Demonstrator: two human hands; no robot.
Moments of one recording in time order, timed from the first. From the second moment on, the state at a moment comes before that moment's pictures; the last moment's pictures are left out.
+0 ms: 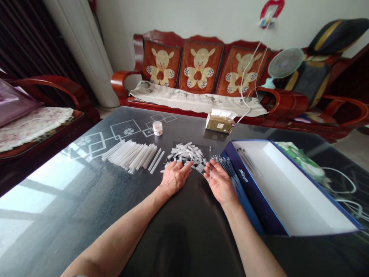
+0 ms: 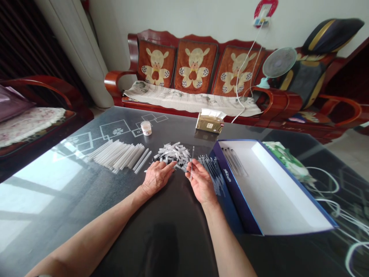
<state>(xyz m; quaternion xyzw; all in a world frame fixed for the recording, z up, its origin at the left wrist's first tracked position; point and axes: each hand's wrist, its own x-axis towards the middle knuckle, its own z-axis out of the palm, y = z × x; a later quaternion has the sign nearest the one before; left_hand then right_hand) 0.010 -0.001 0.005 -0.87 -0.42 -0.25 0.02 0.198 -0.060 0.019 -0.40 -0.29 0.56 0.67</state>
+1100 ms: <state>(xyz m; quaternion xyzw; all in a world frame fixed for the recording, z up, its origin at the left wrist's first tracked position) 0.011 -0.004 0.004 -0.90 -0.34 -0.28 0.00 0.180 -0.058 -0.005 -0.45 -0.35 0.53 0.63</state>
